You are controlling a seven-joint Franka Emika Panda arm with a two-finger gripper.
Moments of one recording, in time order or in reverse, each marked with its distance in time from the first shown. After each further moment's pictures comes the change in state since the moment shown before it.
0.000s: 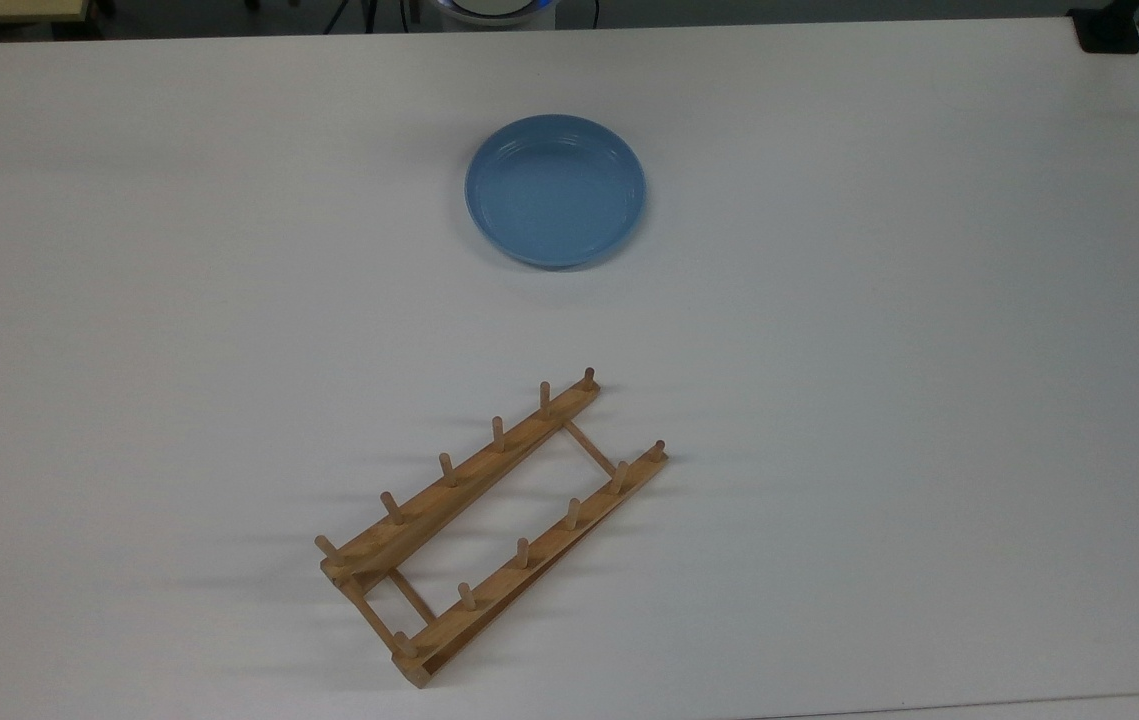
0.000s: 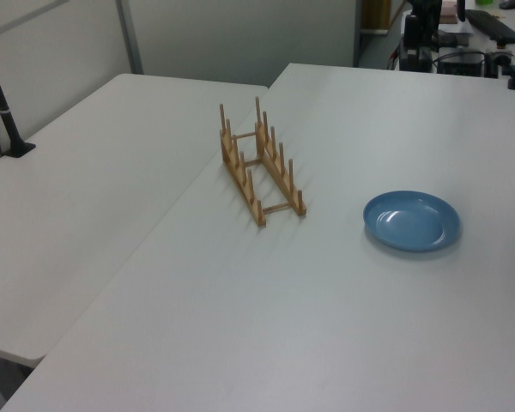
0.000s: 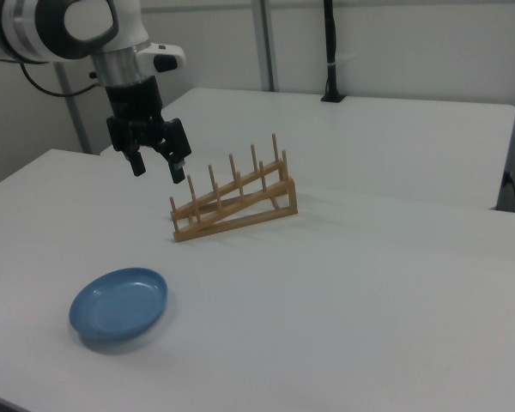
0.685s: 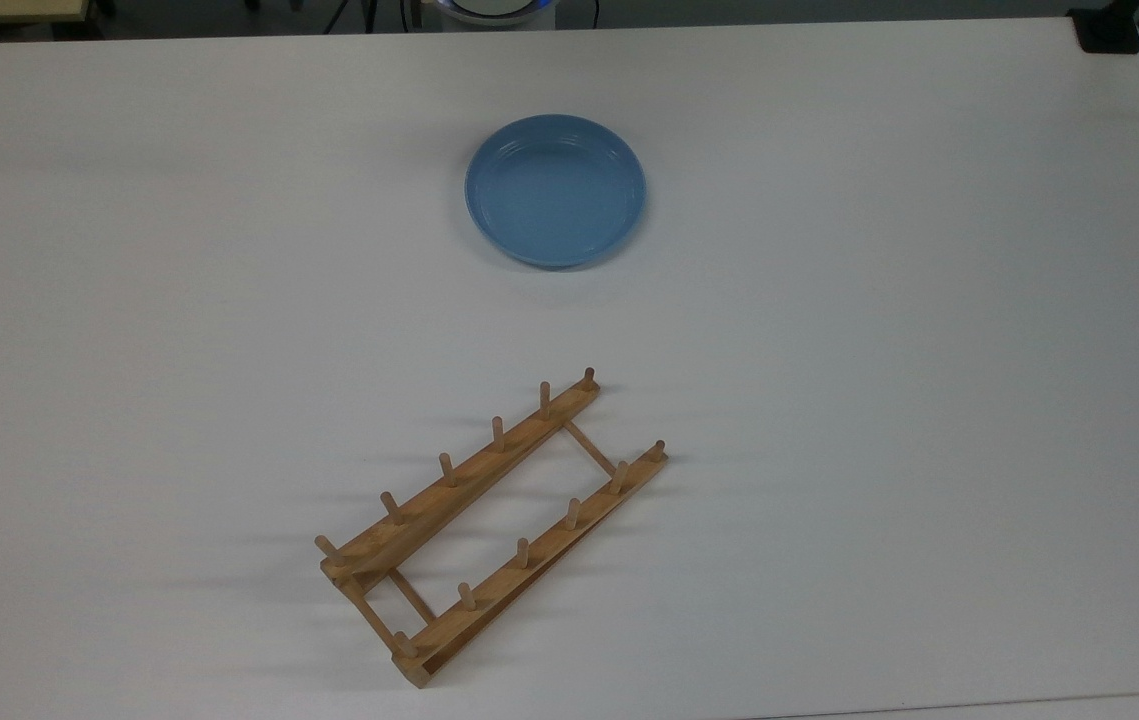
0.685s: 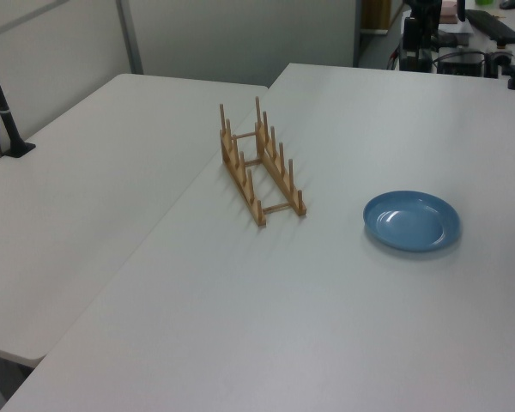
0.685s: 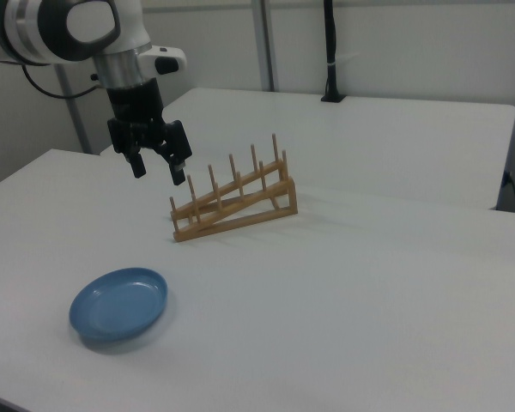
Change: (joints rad) arm 0.000 0.007 0.001 -0.001 0.000 0.000 -0.002
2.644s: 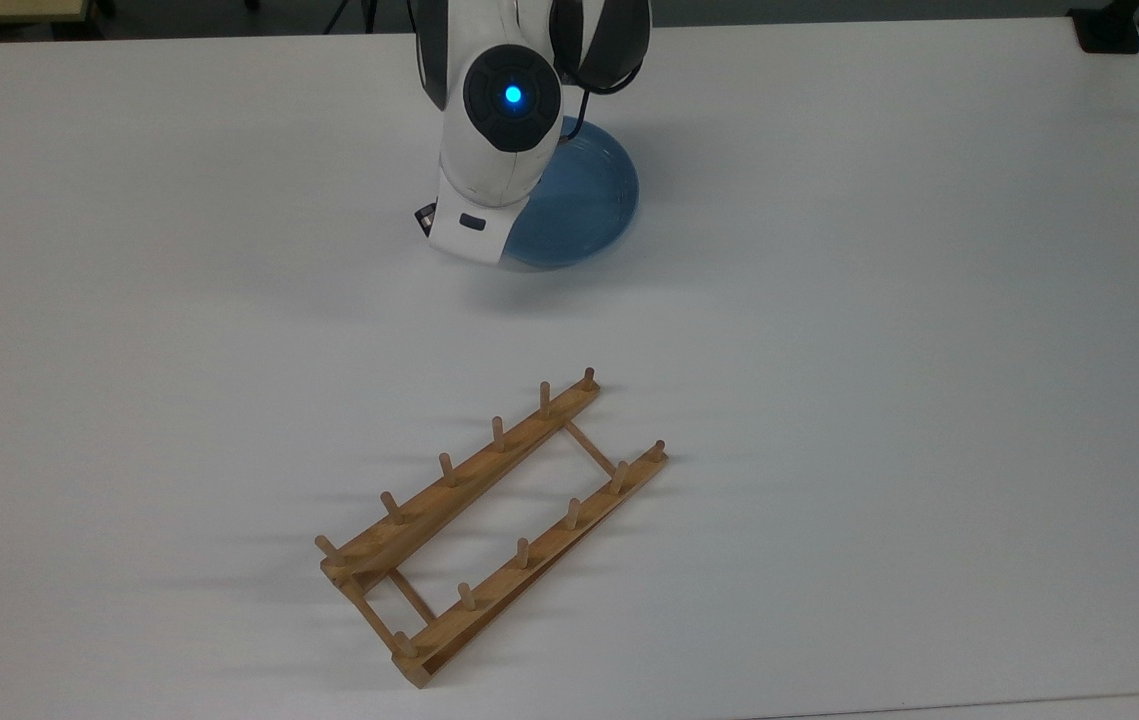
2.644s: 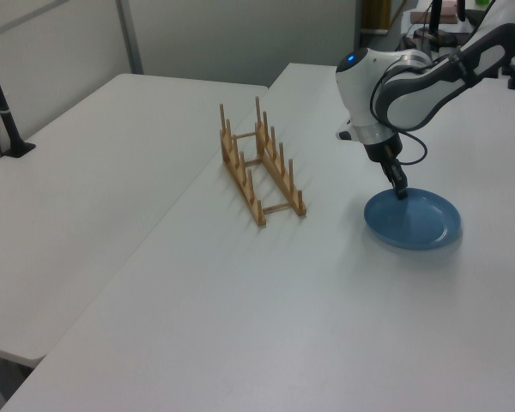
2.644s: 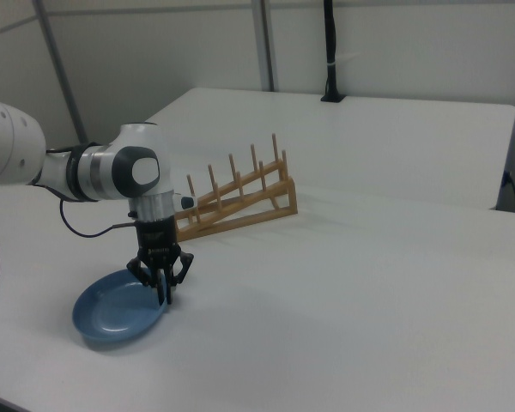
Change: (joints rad) arm 0.127 0.375 0.021 -0.236 -0.071 0.291 -0.407
